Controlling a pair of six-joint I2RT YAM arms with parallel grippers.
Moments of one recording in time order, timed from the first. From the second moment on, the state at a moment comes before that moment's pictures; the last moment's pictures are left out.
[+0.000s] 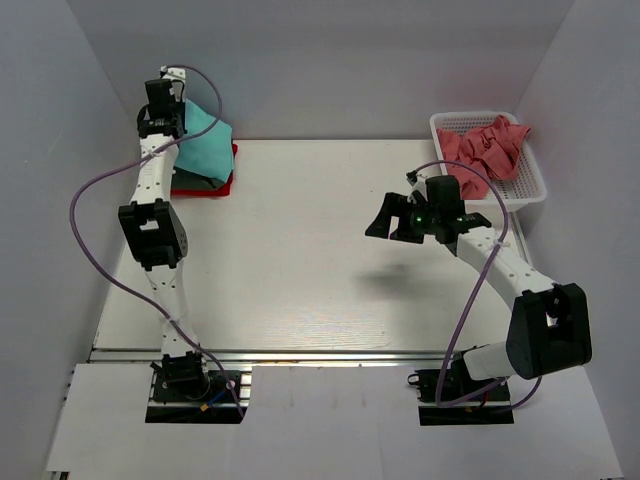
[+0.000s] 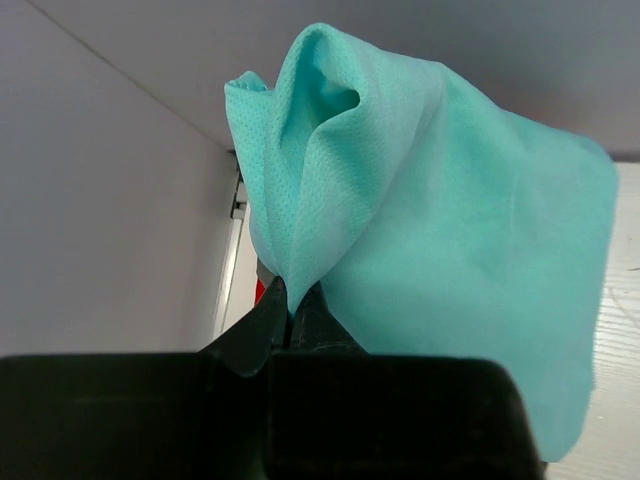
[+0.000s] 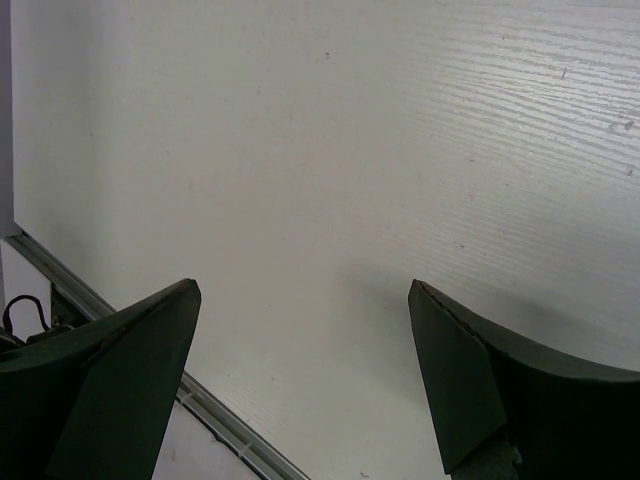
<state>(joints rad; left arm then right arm) 0.09 2.34 2.37 -0.46 -0.21 0.27 0.30 1.38 0.96 -0.31 -0.46 0.40</state>
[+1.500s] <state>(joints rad) 0.07 2.35 2.15 -0.37 0.22 0.03 0.30 1.49 1.02 -0.27 -0.55 0.44</state>
